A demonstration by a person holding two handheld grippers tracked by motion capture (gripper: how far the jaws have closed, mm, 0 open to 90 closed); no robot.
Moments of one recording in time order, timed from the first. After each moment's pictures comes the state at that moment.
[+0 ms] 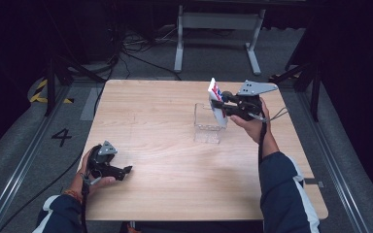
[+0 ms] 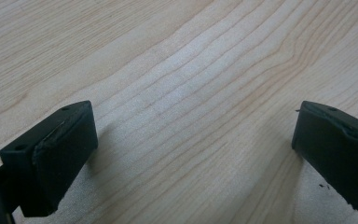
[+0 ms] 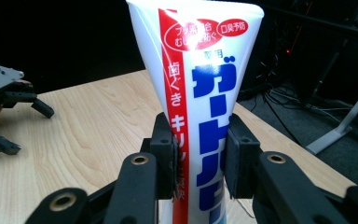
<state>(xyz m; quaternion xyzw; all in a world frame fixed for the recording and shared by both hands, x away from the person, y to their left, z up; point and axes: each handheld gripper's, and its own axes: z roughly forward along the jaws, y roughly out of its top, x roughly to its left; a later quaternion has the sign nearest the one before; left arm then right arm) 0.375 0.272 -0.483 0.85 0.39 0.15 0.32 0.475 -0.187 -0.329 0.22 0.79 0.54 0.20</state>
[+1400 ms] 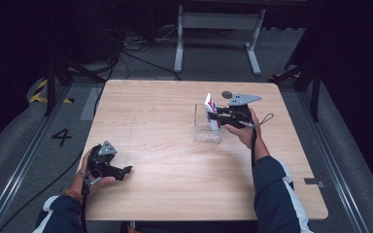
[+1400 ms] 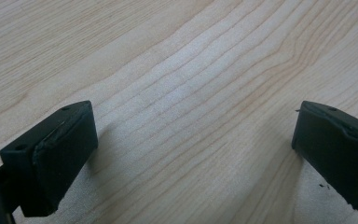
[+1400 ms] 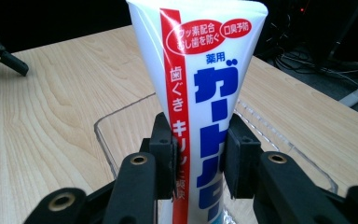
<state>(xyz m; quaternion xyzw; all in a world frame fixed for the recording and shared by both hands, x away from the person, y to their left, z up) 0.375 0.272 -0.483 0.85 0.39 0.15 0.32 0.500 -0.185 -0.398 0.24 0.81 0.50 0.16</state>
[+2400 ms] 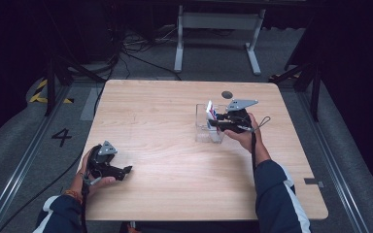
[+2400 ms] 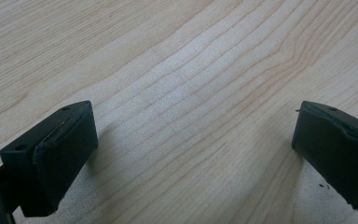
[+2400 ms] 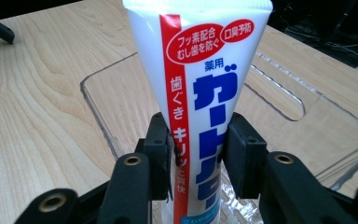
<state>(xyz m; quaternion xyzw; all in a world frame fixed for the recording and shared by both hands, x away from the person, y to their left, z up) 0.375 0.272 -0.483 0.85 0.39 0.15 0.32 0.498 -0.186 -0.416 0.26 0.84 0.46 0.14</state>
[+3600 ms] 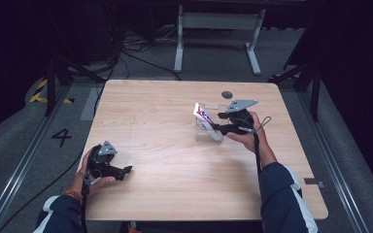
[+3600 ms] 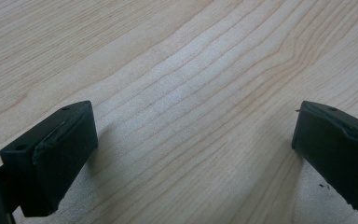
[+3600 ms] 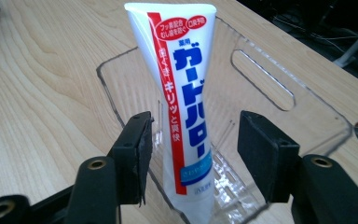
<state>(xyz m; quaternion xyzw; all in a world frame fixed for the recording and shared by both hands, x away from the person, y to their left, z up) 0.375 0.272 -0.483 0.85 0.39 0.15 0.32 0.482 -0.186 -0.399 0.25 0.86 0.41 0.18</state>
